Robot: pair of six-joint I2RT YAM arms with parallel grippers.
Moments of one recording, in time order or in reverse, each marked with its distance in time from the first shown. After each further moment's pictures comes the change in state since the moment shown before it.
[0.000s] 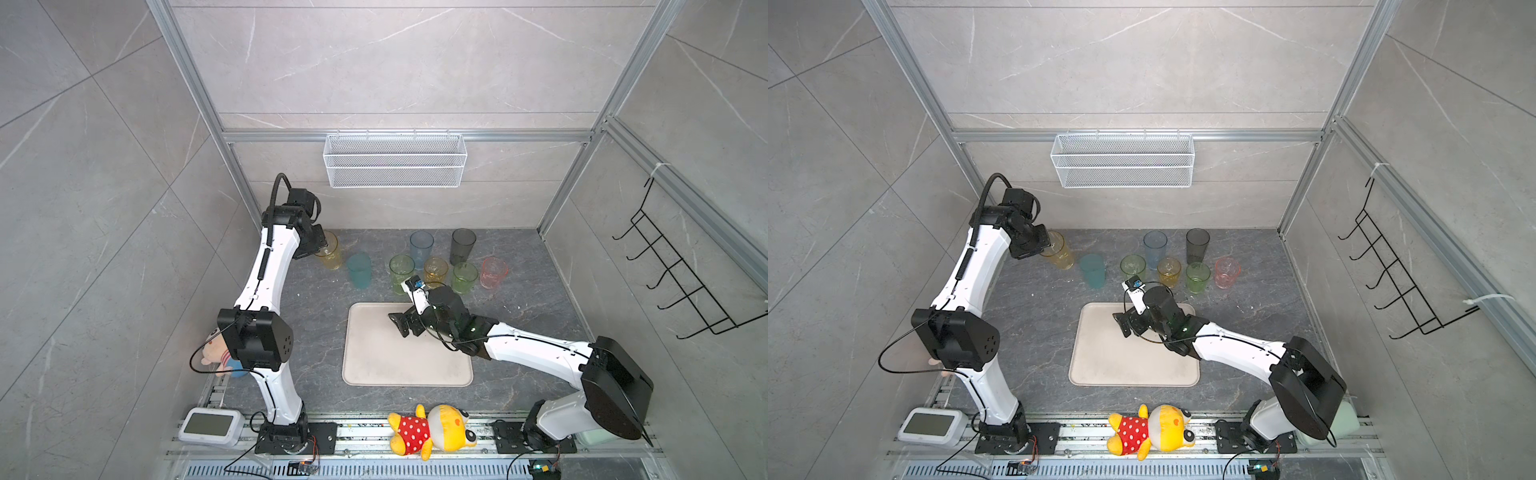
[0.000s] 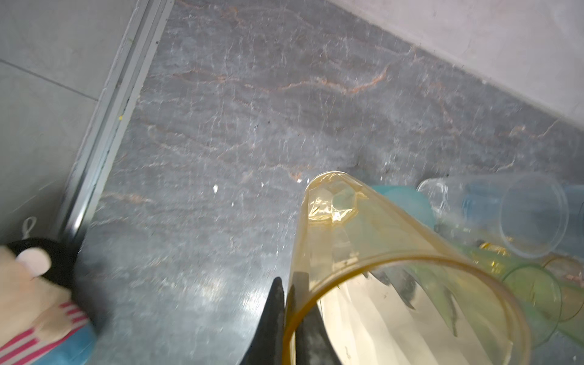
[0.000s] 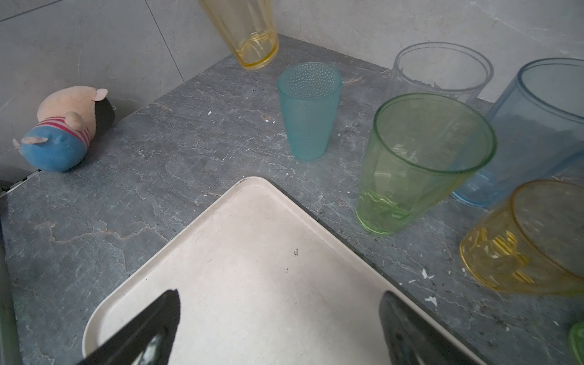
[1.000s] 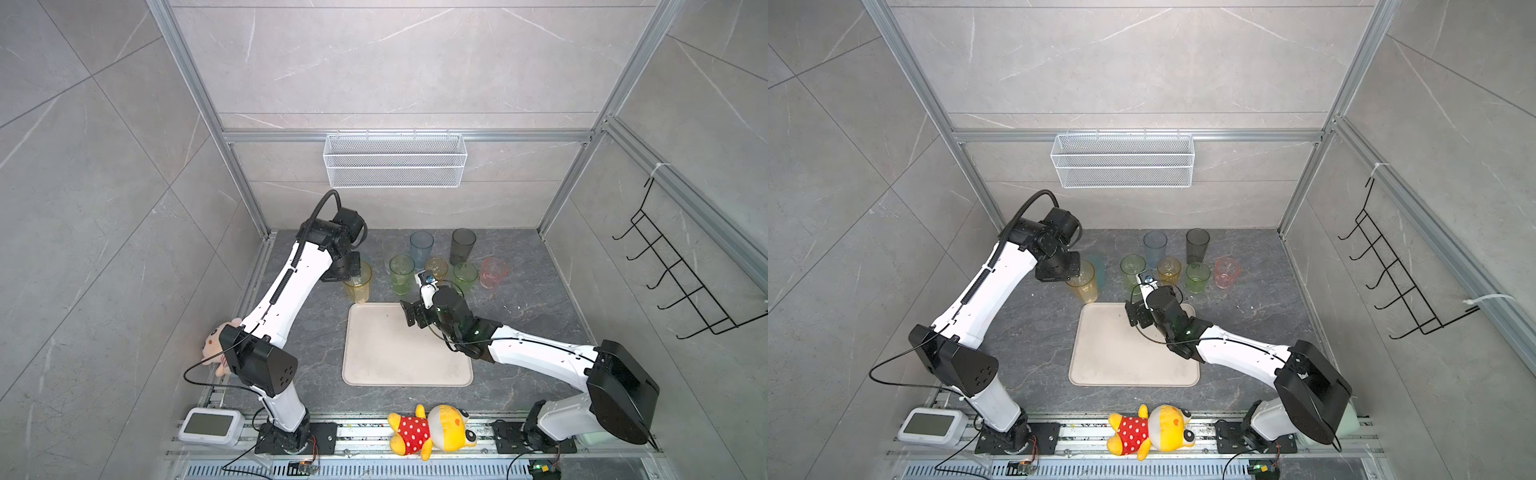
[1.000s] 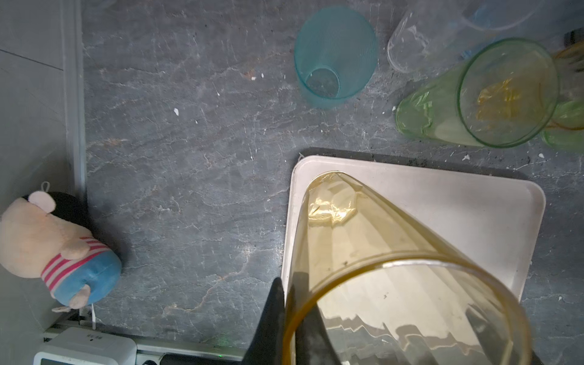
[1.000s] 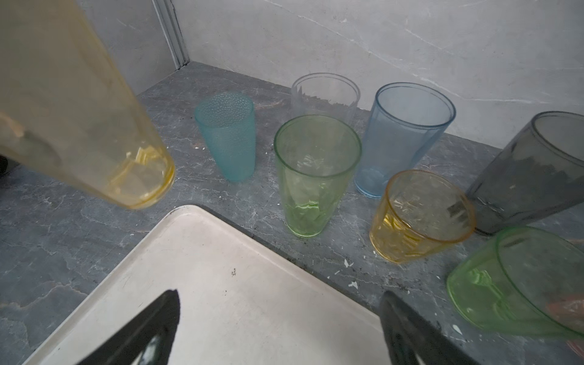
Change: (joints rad) left arm -0.323 -0.125 -0.143 -0.168 -0.065 -0.066; right arm -0.001 -0.034 -0.036 0.046 0.287 0.046
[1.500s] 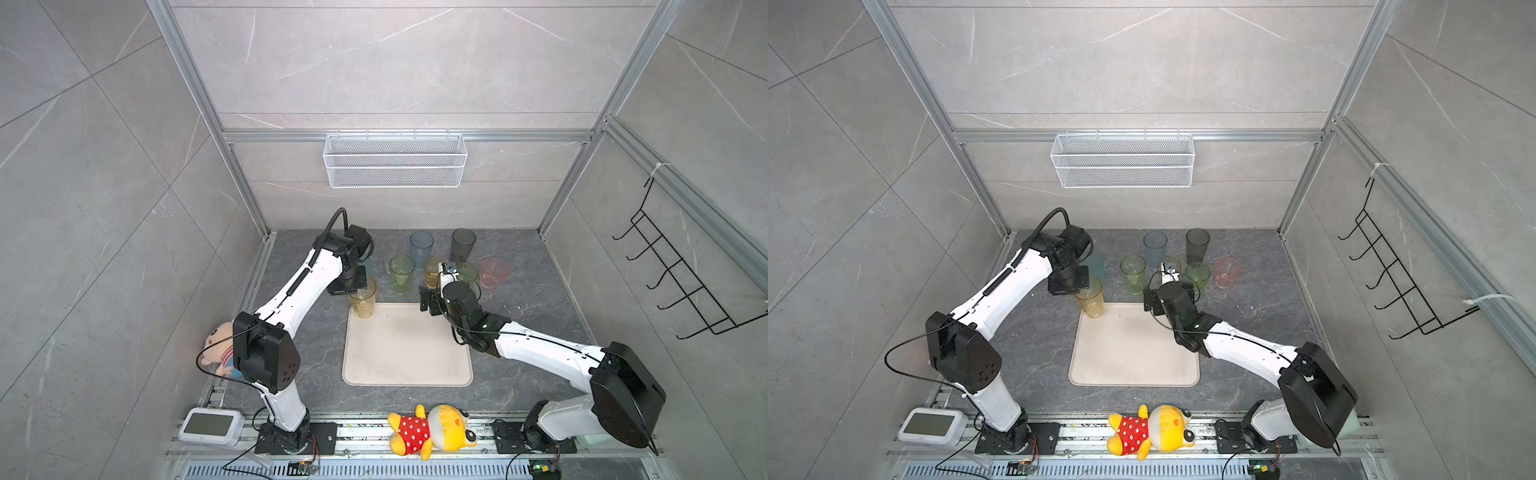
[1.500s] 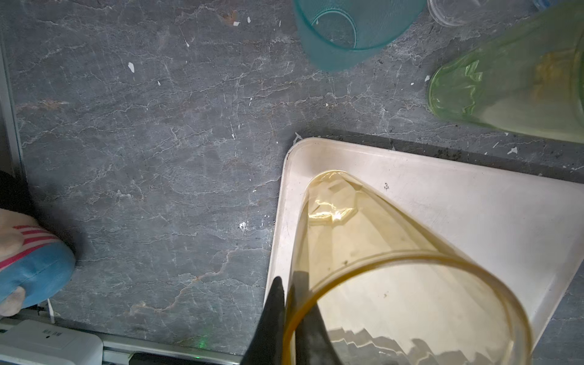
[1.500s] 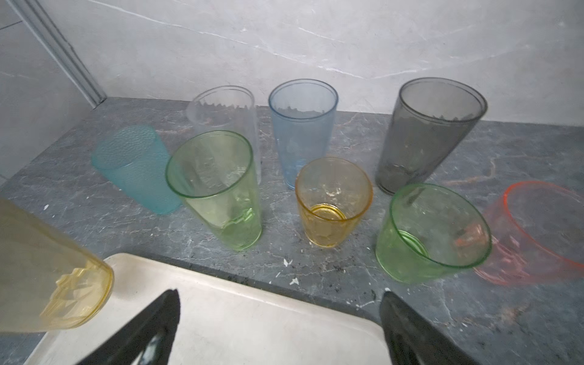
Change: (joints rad) left arm -0.007 0.020 -0.189 0.135 0.027 -0.067; right arm -0.116 -0.024 -0.012 -0.045 0.125 0.159
